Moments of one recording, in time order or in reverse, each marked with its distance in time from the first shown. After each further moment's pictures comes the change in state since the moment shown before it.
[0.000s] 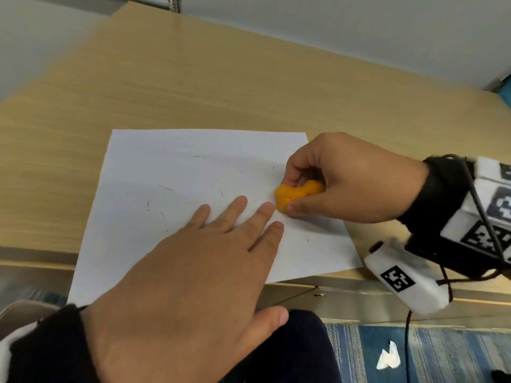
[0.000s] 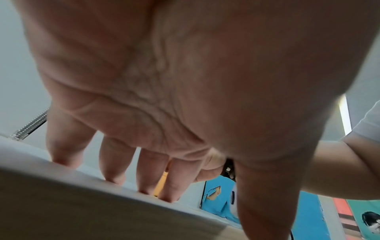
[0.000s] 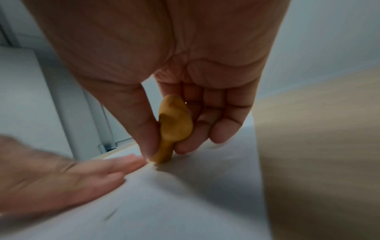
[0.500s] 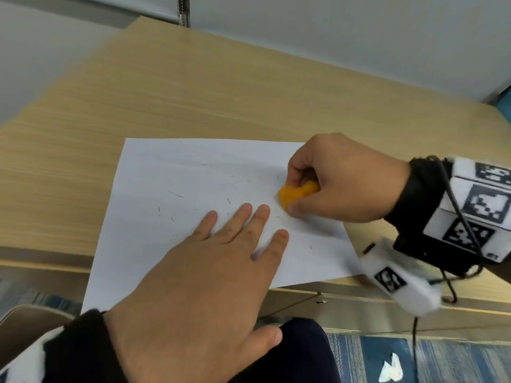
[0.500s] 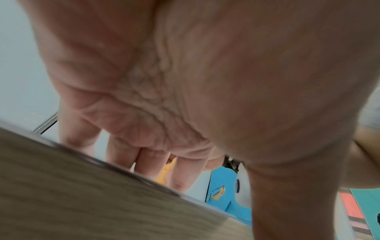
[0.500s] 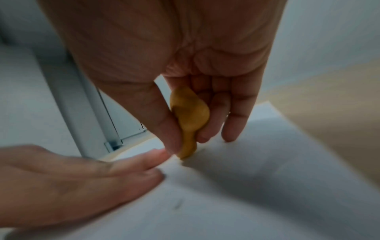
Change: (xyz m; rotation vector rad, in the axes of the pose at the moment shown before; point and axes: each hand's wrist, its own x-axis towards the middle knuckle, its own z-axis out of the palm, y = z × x) left_hand -0.001 -0.001 0.007 -0.054 0.044 -0.009; right_hand 0.010 -0.009 -0.003 -0.125 0.077 0.046
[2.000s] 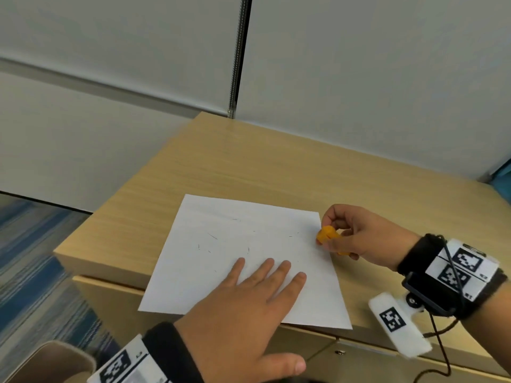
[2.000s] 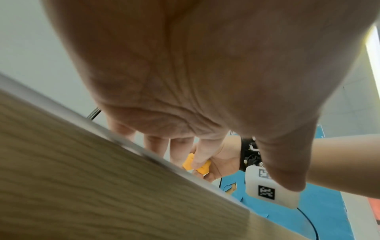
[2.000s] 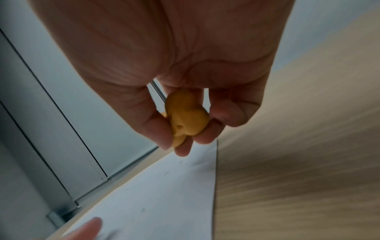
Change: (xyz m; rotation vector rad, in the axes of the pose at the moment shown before) left_hand -0.031 -0.018 0.000 -0.117 0.057 0.110; right_hand -0.015 0.016 -0.006 0.623 -0.006 0.147
